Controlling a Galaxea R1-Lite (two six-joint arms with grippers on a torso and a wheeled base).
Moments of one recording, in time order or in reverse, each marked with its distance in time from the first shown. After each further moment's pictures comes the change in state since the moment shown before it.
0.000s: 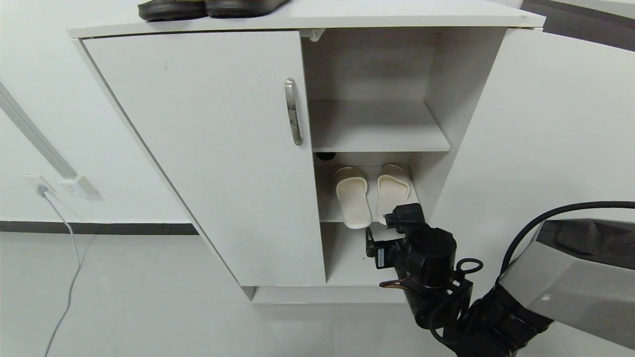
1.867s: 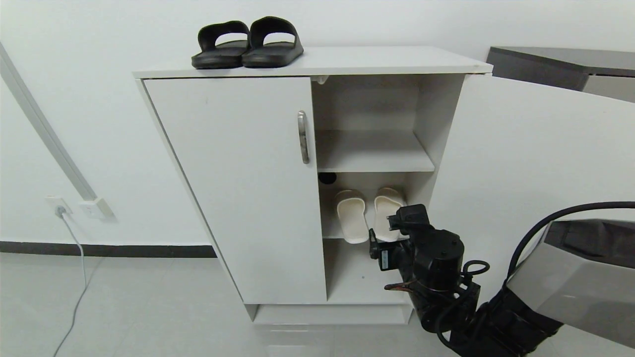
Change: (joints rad) left arm 0.000 0.000 0.000 0.000 -0.001 0.019; right arm 0.000 -0.020 0.041 -0.025 -0.002 -0.021
